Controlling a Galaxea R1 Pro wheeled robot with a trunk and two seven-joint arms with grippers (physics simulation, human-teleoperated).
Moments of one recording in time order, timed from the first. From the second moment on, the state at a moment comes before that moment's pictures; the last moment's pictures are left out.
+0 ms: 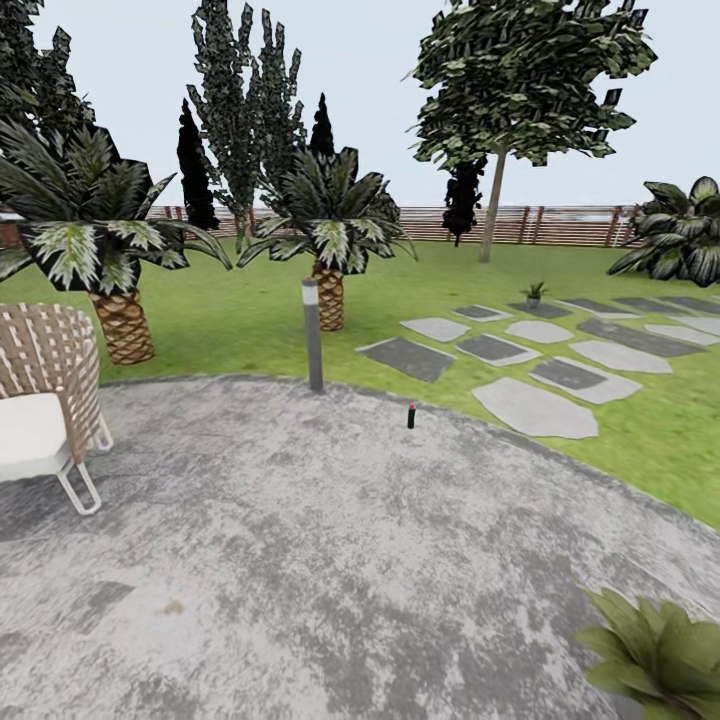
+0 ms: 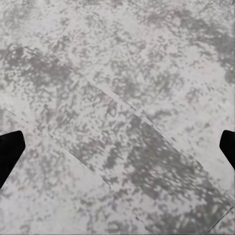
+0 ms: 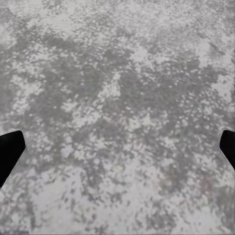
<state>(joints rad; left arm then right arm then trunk) -0.11 0.04 0.08 -0.36 -0.02 -0.30 0.01 -0.08 -0.03 -0.01 -0.49 0.01 -0.32 0.00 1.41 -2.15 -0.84</state>
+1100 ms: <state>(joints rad) -0.11 0.04 0.08 -0.36 -0.02 -0.30 0.01 -0.08 -0.03 -0.01 -0.49 0.01 -0.32 0.00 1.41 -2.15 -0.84</state>
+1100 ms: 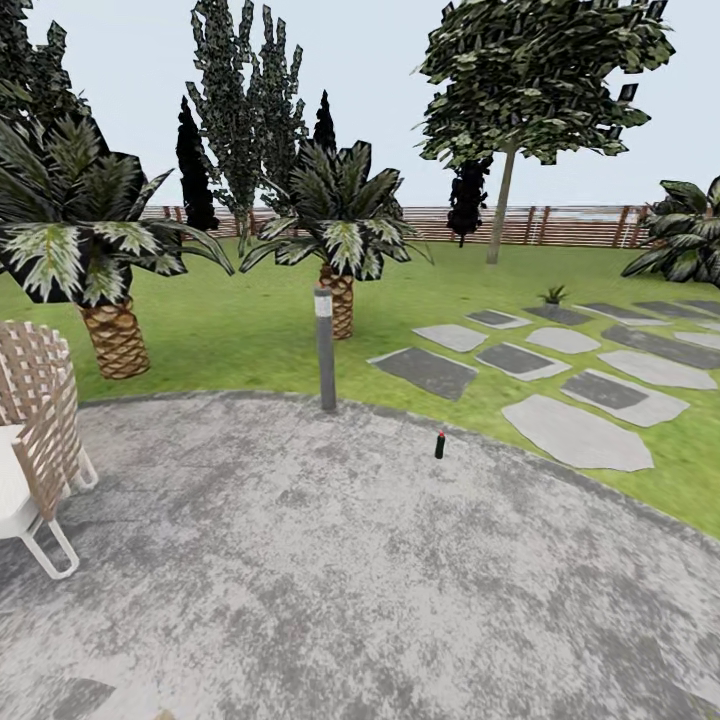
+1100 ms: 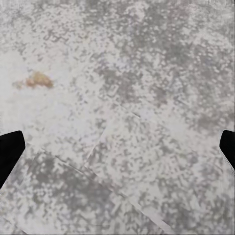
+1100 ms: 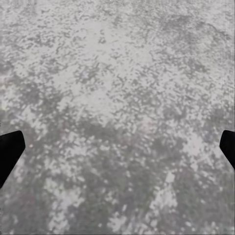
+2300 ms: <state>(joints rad) -0.11 0.04 0.08 -0.36 -0.02 -0.30 0.01 -0.08 -0.03 -0.01 -0.50 0.00 -0.32 0.00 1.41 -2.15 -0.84</state>
